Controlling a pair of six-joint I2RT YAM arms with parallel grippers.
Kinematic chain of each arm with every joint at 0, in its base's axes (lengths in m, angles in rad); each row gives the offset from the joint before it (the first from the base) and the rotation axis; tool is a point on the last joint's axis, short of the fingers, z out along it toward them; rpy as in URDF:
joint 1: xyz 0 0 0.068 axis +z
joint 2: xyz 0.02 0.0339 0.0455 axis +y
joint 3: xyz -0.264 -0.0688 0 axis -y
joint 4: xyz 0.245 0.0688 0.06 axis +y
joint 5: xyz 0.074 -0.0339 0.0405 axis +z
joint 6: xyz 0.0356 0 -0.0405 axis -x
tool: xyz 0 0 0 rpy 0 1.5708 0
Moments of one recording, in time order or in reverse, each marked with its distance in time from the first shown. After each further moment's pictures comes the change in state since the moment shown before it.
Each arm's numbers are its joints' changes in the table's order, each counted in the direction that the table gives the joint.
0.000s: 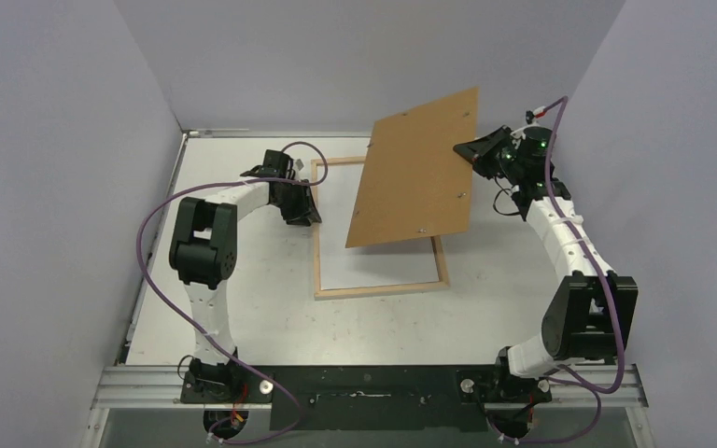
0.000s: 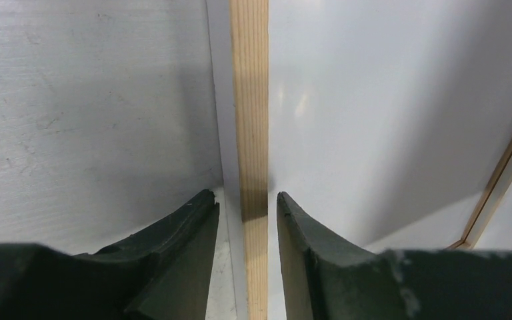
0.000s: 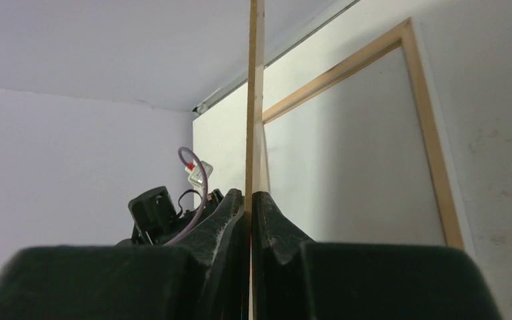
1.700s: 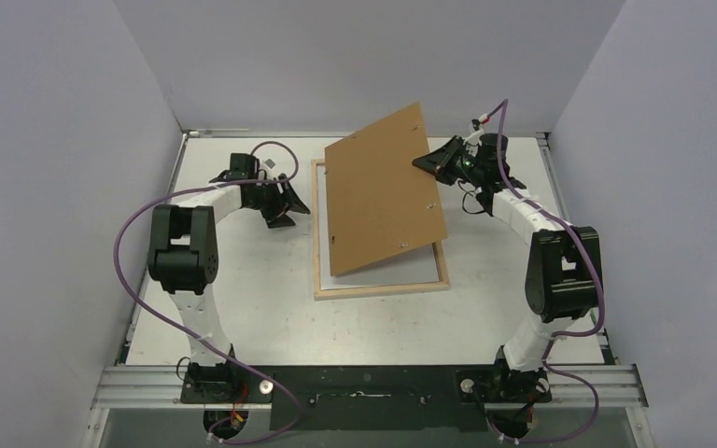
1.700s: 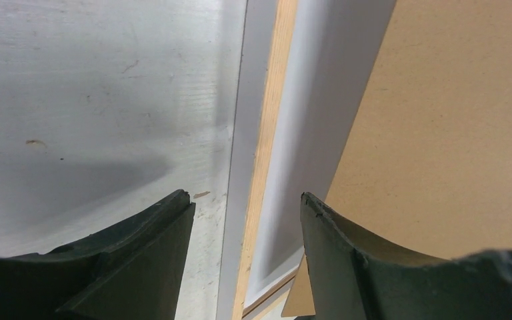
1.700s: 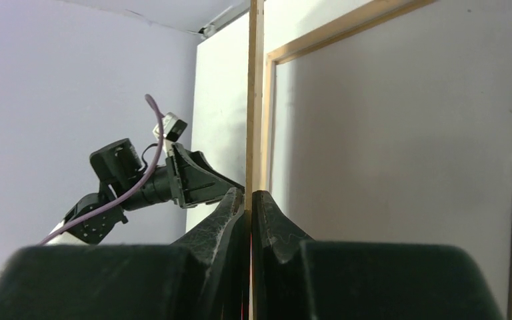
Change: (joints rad) left arm 0.166 -0.101 -0.131 -0.074 -0.241 0.117; right arm 0.145 0.268 0.004 -0.223 0.136 0.020
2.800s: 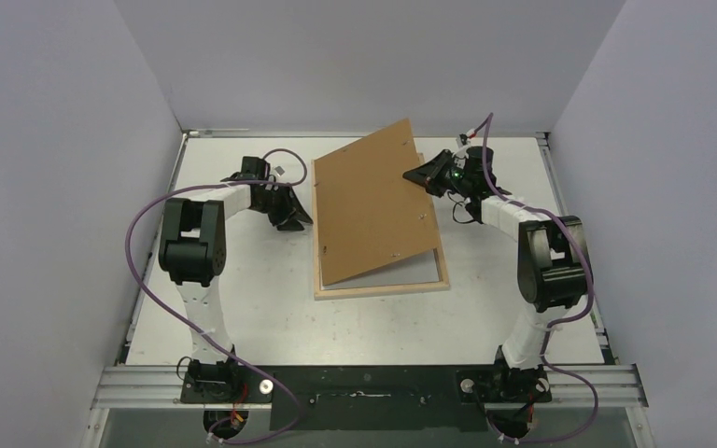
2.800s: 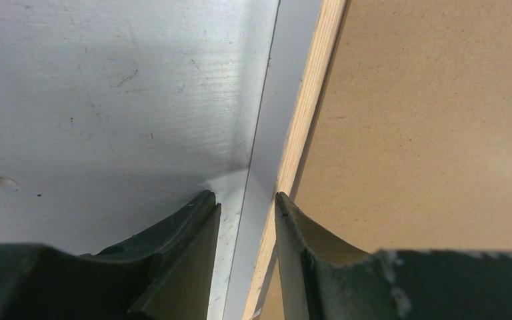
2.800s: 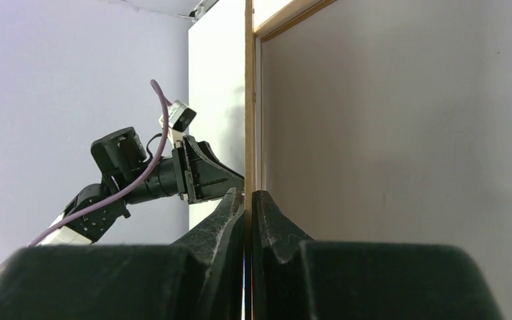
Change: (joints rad) left arm -0.043 0.095 0.053 0.038 0.022 -0.005; right arm 0.034 0.084 -0.071 -0.145 0.011 -0.073
